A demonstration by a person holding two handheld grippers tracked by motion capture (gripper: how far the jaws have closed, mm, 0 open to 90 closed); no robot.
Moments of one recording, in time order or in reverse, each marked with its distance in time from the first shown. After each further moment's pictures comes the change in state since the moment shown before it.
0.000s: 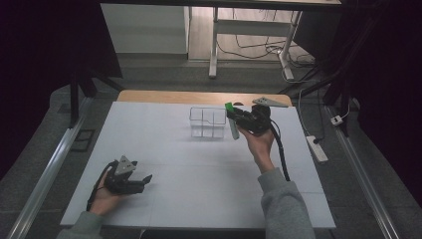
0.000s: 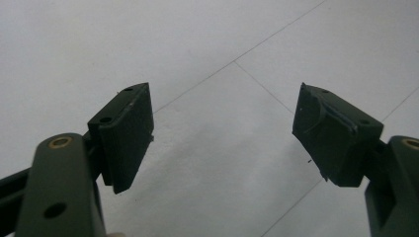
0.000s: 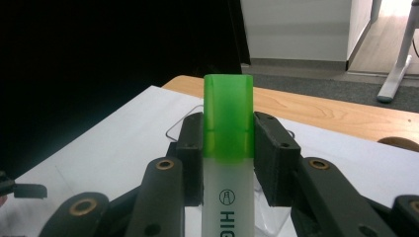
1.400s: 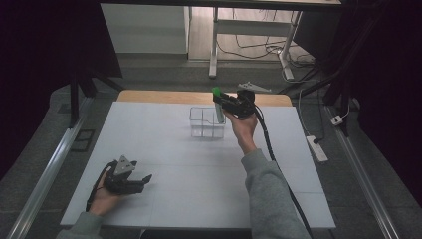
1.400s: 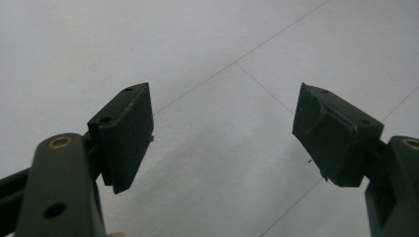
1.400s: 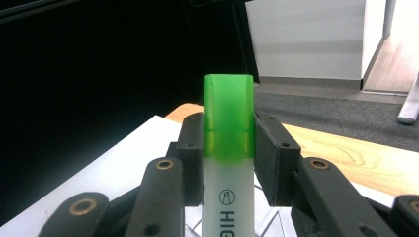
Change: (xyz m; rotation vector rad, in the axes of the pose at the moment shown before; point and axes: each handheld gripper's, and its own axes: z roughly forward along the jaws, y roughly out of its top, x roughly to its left) left arm 0.001 0.000 -0.001 -0.006 0.001 -0.001; right arm -0.003 0.026 0.061 -0.063 0.035 0.016
